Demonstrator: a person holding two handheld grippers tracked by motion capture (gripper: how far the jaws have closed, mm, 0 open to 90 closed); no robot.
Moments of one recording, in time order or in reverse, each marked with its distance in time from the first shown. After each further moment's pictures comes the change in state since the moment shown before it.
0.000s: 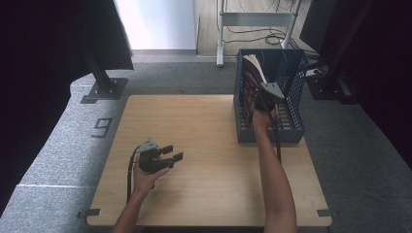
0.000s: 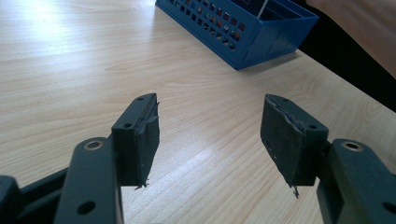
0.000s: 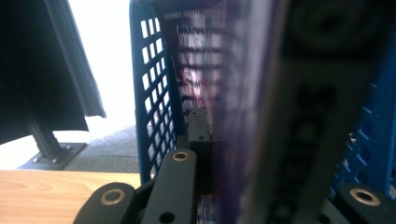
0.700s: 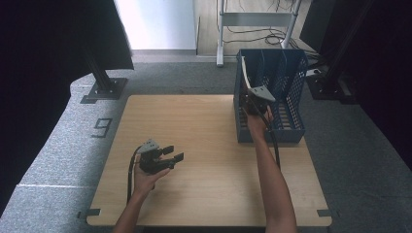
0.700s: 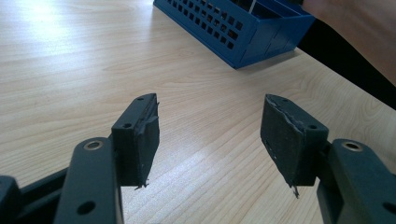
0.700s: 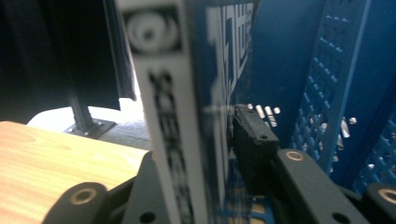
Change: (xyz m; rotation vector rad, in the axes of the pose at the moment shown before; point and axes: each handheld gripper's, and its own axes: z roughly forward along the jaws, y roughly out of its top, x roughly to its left) left arm -0.005 0.000 0.000 0.001 0.000 0.013; right arm 0.022 -0.014 -0.008 0.024 0.172 -0.104
